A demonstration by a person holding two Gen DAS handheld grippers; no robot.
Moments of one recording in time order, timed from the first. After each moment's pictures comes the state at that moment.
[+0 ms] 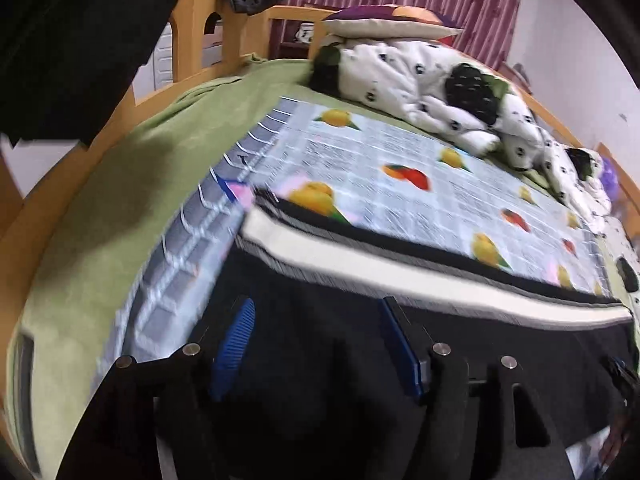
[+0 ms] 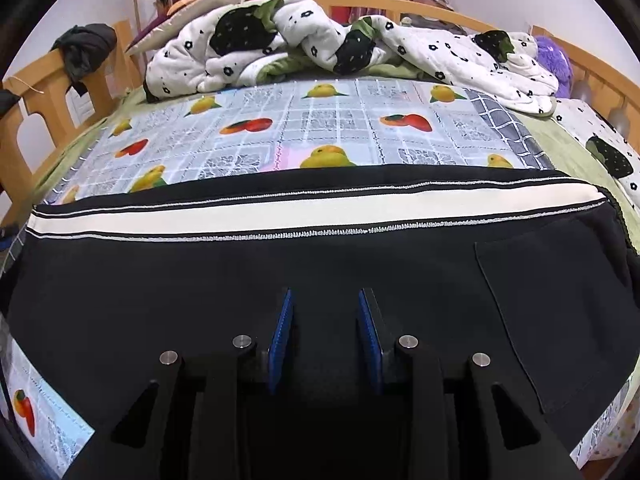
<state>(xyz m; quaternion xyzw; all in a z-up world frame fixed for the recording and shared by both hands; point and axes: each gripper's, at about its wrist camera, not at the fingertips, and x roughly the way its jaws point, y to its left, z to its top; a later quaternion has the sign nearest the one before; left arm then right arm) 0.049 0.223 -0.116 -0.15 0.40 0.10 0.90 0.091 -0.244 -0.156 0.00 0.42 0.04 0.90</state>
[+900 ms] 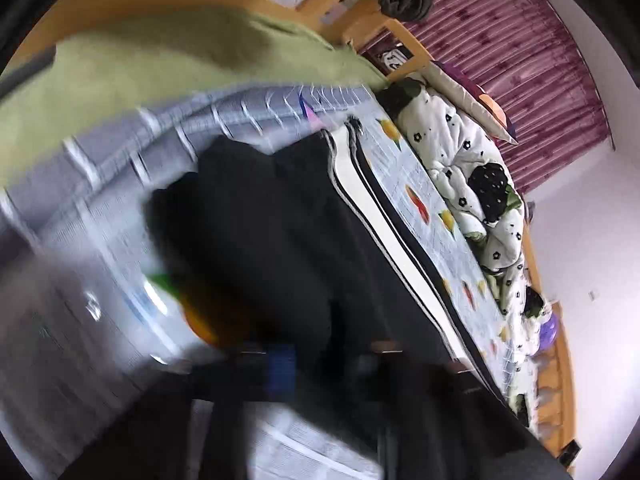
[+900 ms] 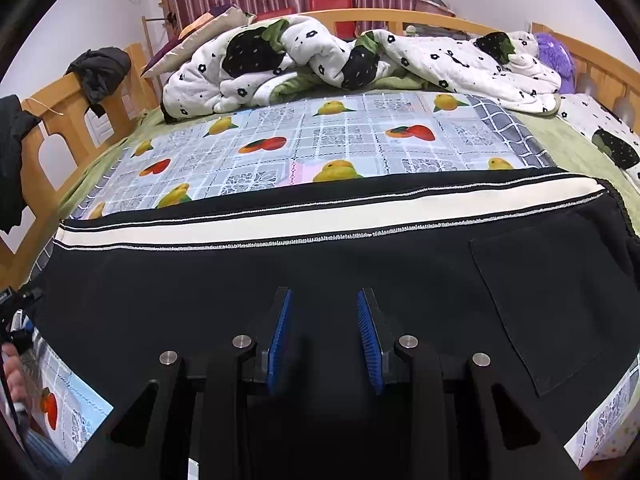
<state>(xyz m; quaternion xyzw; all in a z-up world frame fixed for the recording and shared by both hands) -0.024 0.255 -0.186 -0.43 0.33 0.12 0.83 0.071 -0.259 -0.141 0.03 0.40 0.08 0.91</state>
